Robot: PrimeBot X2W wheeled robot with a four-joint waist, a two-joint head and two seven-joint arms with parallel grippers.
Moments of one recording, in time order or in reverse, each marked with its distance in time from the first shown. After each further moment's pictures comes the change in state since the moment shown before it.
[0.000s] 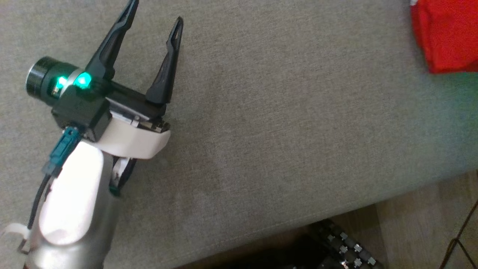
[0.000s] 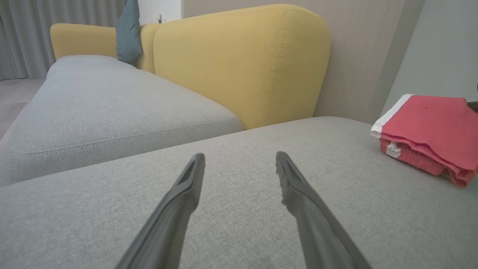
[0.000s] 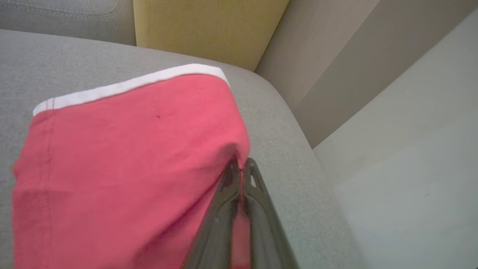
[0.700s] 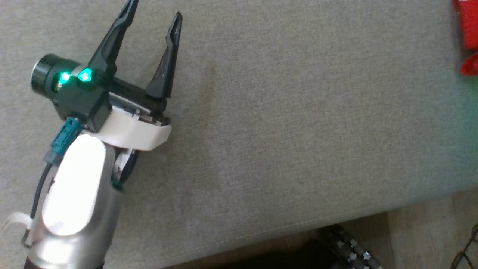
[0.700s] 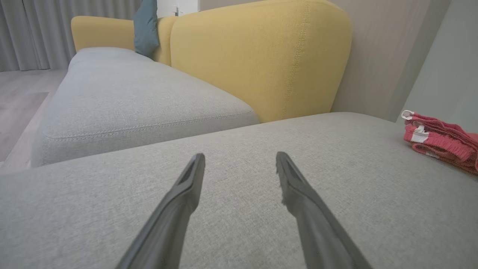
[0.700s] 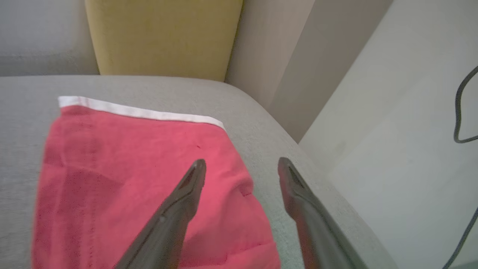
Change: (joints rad) left arm -0.040 -0.005 -0.017 0.071 -0.038 0.010 -0.024; right arm -0.016 0.248 -0.278 0.046 -0.186 0.000 -0.195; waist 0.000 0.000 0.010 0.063
